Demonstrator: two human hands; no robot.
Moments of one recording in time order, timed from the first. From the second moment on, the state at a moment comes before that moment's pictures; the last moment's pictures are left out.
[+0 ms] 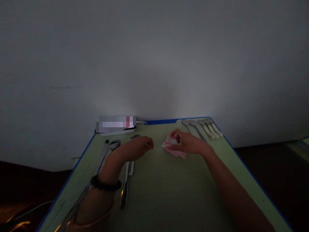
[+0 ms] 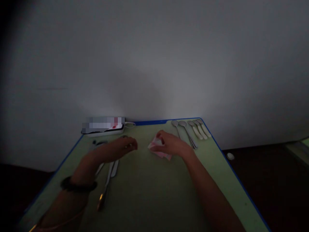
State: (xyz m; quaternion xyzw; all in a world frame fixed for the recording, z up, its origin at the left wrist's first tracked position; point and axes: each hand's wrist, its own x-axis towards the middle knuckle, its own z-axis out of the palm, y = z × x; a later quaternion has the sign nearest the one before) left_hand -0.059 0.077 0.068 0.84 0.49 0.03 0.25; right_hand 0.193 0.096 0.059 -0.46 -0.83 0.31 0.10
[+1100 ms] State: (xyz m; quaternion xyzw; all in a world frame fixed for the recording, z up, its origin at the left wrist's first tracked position) left_hand -0.180 0.066 0.054 0.56 0.70 -0.10 0.43; right_hand 0.096 0.103 -0.009 -0.59 -0.79 0.04 0.16
